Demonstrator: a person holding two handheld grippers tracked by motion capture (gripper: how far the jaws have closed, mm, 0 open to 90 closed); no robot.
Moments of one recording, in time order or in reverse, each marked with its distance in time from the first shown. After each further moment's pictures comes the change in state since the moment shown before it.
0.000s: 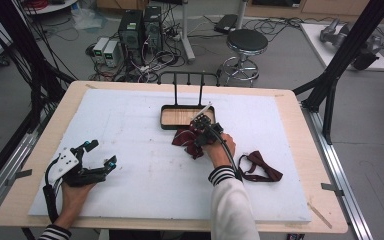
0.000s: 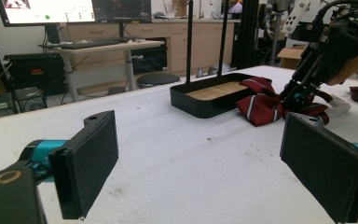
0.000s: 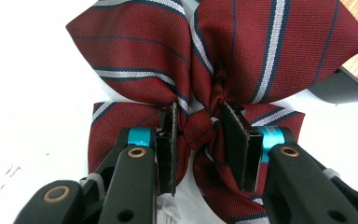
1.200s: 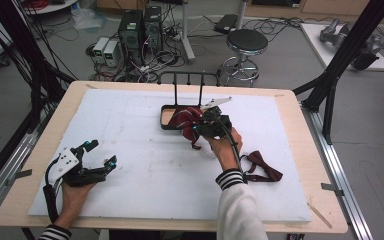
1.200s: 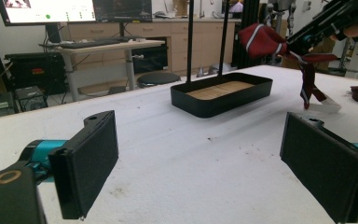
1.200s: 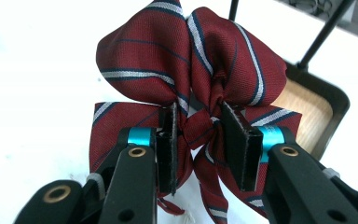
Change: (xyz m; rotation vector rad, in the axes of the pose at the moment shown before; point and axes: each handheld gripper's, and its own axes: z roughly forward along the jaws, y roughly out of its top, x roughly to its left) left arm 0.000 0.000 0.000 0.001 0.003 -0.001; right arm 0.001 -0.009 -0.061 -0.438 0.040 0.003
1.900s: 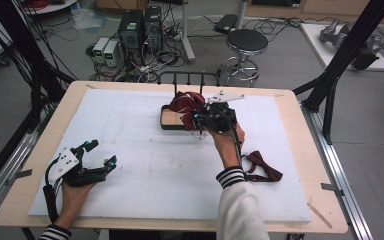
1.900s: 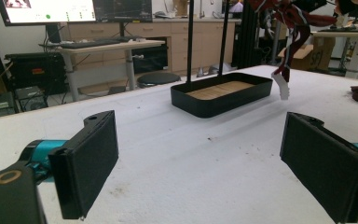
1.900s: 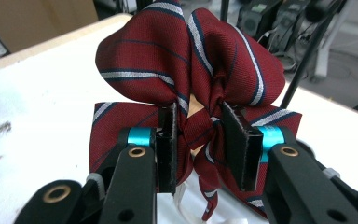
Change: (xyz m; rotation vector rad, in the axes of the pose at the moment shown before) left arm 0.000 0.000 0.000 0.001 0.000 0.000; right arm -0.001 0.012 -0.025 -0.234 -0.027 0.007
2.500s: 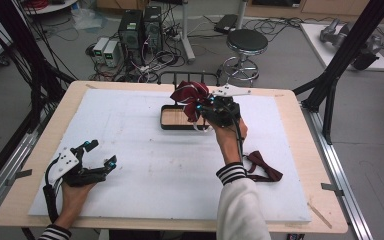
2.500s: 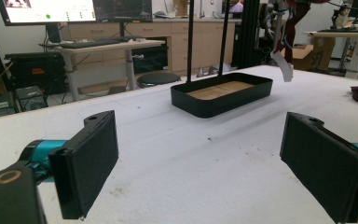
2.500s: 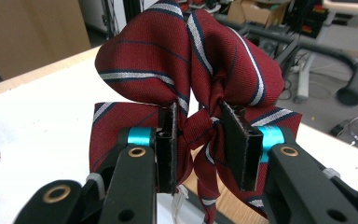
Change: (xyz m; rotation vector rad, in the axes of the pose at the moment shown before) left arm 0.000 0.000 0.000 0.001 -0.001 0.000; right arm -0.004 0.017 -0.012 -0.089 -0.048 -0.007
